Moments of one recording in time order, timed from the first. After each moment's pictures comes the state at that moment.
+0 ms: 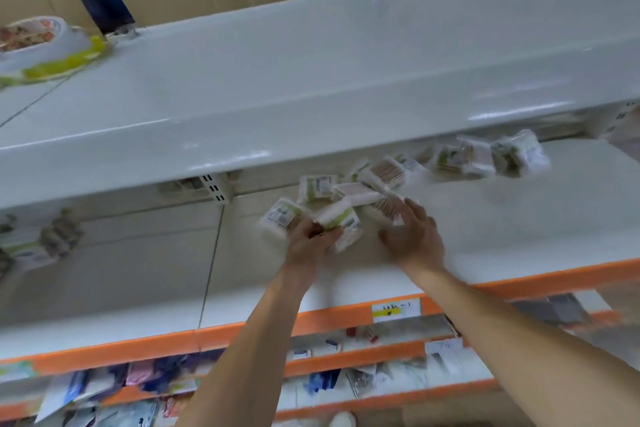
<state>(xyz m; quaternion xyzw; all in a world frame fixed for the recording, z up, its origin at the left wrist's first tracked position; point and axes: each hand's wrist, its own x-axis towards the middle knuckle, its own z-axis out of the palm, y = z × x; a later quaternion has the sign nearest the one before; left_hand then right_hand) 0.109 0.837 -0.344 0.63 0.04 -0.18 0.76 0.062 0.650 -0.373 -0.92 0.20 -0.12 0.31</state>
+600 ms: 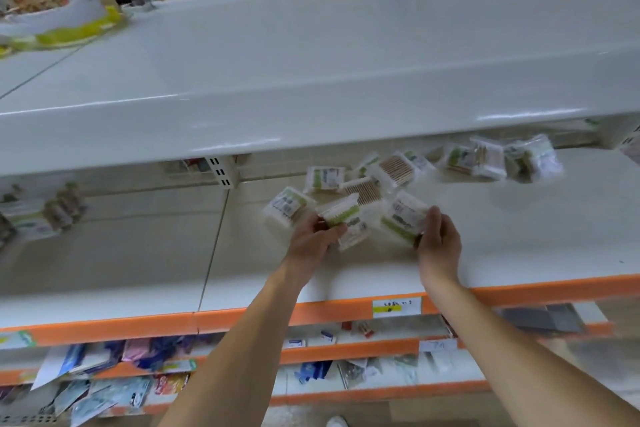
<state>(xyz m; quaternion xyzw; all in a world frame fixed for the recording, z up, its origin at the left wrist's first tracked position) 0.114 0.845 -0.355 0.64 0.02 -0.20 0.74 0.049 0.649 -0.385 -0.69 0.30 -0.26 0.60</state>
